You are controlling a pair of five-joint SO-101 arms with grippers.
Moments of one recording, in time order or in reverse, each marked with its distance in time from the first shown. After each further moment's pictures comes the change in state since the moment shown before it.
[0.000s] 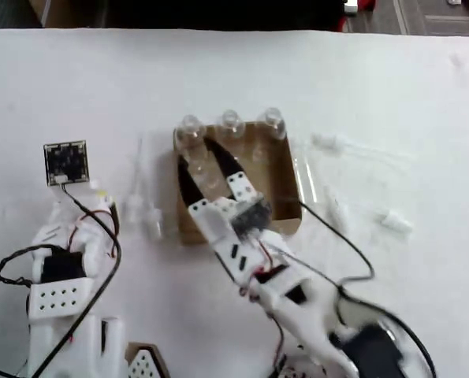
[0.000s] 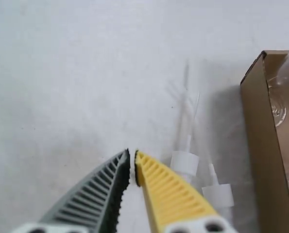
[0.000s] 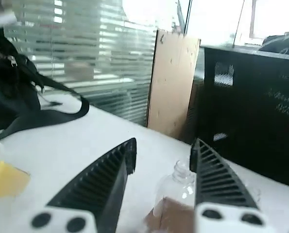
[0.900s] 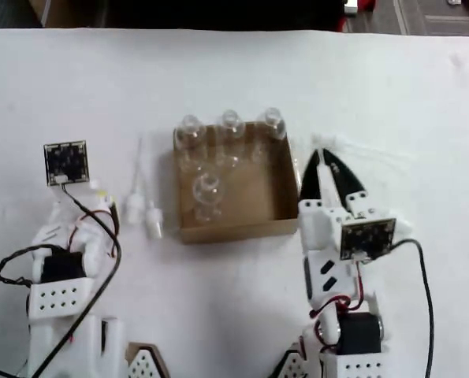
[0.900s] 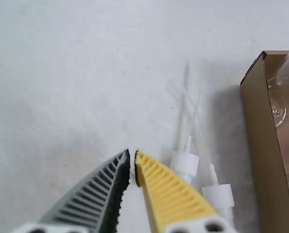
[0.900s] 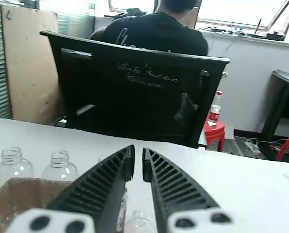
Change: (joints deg) left arm 0.0 0.0 0.0 0.0 0.0; right arm 32.4 -81.9 2.5 86.2 -0.1
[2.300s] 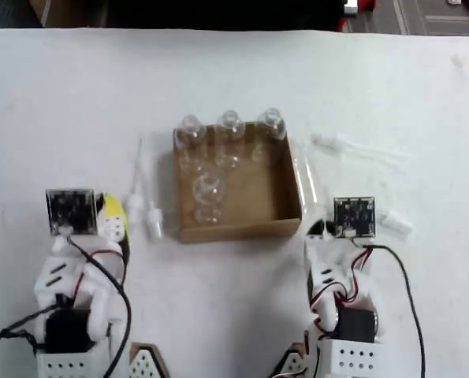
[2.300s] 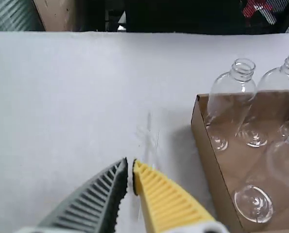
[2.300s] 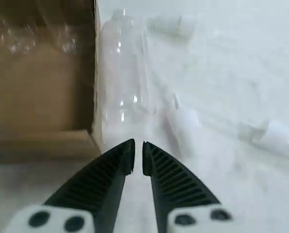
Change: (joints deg) left arm 6.9 -42.9 8.4 18.9 -1.1; right arm 8.1 -1.4 14.1 29.9 0.0
